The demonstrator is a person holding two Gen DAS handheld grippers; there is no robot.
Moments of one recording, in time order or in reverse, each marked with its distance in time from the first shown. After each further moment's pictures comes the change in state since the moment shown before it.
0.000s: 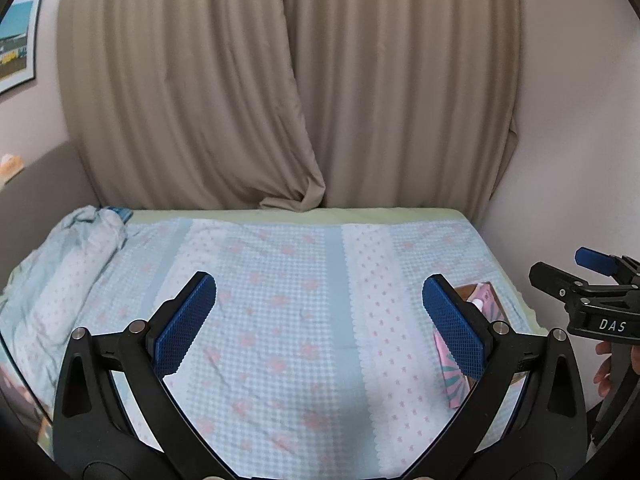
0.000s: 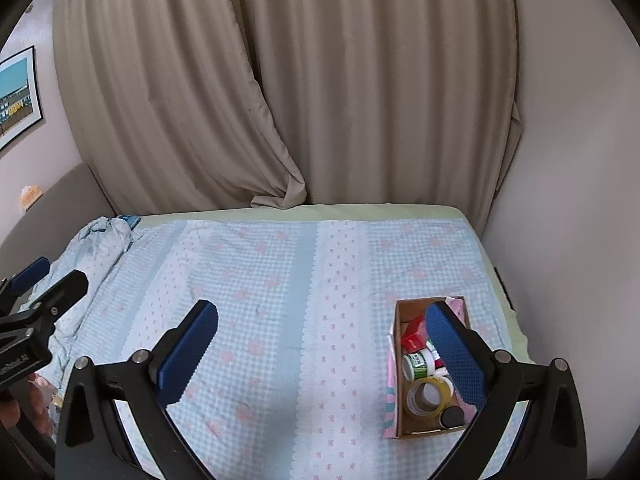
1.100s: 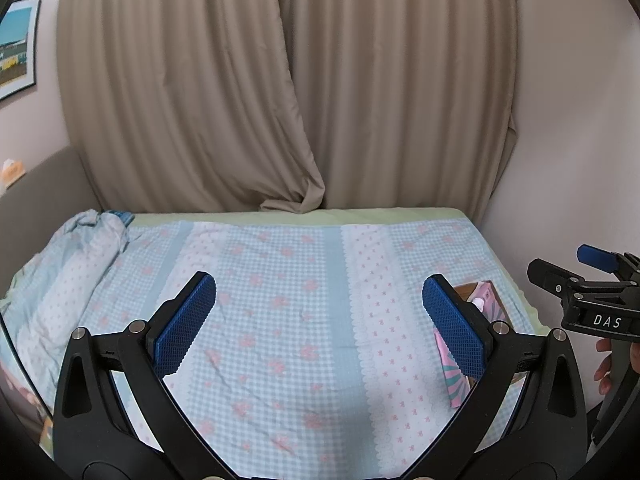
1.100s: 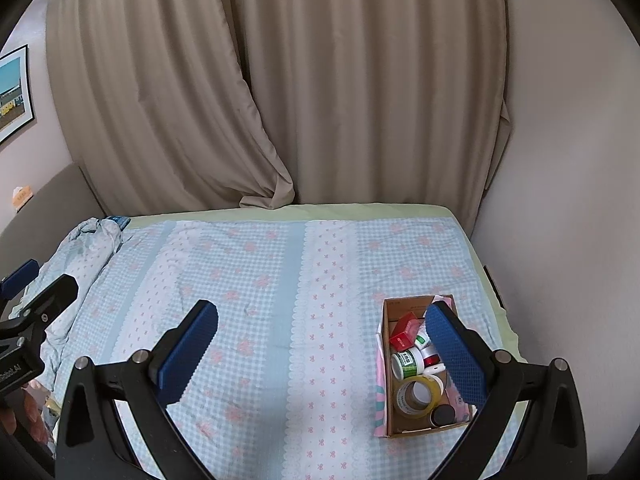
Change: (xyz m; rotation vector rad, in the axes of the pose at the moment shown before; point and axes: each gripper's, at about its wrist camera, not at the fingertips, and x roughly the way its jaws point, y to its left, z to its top) left arm -0.001 -0.010 -0.005 0.016 -0.008 0.010; right arm -0.005 -0.002 -0.002 0.006 -0.003 -0.035
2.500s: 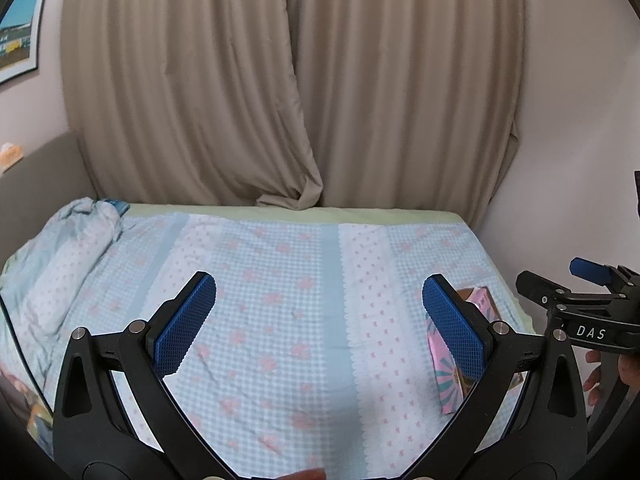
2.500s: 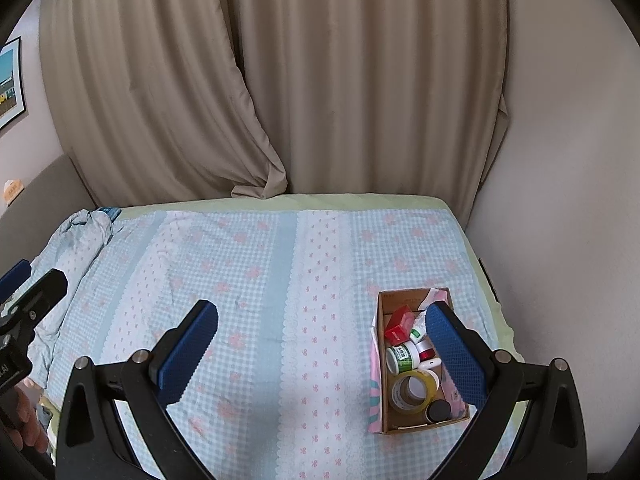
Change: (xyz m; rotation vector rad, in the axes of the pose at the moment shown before) left arm 0.005 -0.004 -0.008 -0.058 0.004 0.001; right arm 0.012 0.005 -0.003 0.004 0.038 -0.039
